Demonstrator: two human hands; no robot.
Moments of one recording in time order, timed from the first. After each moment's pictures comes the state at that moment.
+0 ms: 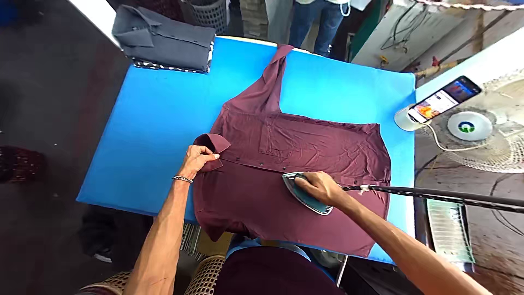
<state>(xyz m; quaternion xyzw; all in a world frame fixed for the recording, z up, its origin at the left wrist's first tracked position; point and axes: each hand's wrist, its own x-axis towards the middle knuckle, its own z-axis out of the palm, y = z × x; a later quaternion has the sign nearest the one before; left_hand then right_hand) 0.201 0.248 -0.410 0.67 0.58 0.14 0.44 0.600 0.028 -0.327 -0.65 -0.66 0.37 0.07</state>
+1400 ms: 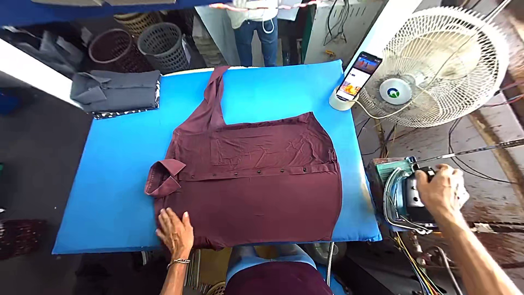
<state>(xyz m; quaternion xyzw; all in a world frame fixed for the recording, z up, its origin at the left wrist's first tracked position) 0.240 0.027 -0.439 0.71 0.70 0.07 0.06 0.921 -0.261 -0.304 -0.96 -0.23 0.04 0.13</state>
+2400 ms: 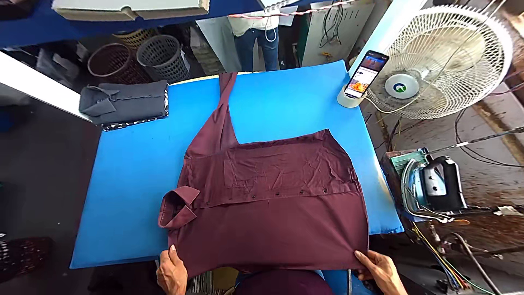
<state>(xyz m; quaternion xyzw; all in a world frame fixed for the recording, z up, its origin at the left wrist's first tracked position) 0.144 0.002 -0.406 0.62 0.77 0.08 0.12 0.625 -0.353 -0.383 -0.77 -0.06 0.45 0.44</state>
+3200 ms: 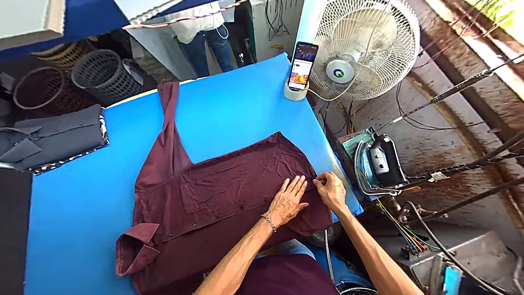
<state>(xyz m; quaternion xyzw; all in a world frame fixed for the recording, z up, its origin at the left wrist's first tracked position) 0.609 -0.082 -0.432 0.98 0.01 0.04 0.21 0.760 -0.217 -0.408 -0.92 -0.23 0.16 0.27</state>
